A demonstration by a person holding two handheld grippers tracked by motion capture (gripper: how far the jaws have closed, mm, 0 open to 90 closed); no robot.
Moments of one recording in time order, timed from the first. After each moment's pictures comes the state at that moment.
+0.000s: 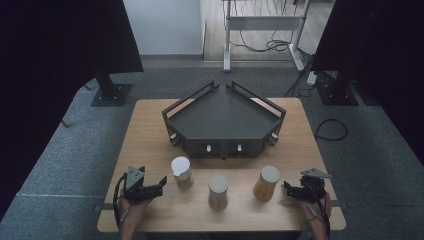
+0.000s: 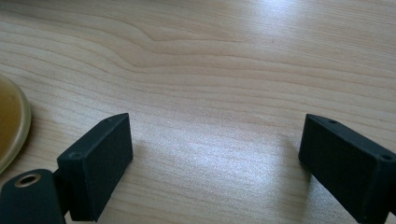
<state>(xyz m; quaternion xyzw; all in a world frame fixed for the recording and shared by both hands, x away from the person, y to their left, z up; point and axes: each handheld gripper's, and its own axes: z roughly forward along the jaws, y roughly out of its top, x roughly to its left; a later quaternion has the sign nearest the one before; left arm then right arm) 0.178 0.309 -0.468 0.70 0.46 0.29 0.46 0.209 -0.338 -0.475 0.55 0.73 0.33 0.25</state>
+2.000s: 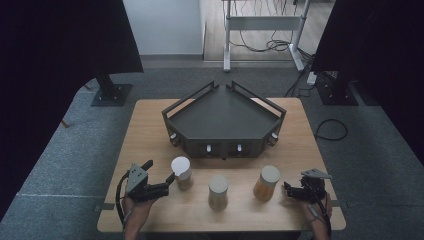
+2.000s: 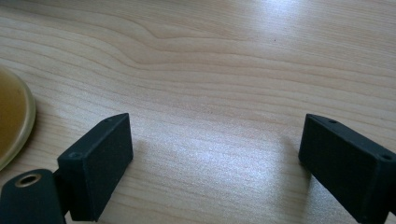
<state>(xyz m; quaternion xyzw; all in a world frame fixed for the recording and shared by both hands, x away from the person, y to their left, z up) 0.164 0.294 -0.444 0.69 0.39 0.30 0.53 0.208 -0.341 -0.475 0.54 0.73 0.34 0.24</state>
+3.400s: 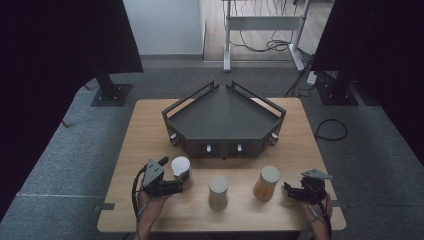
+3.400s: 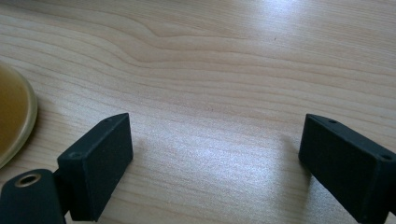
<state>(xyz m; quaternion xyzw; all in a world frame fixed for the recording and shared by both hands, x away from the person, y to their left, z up) 0.188 0.264 -0.448 0.71 0.37 0.28 0.53 0.206 -0.341 -0.475 0.54 0.73 0.34 0.24</state>
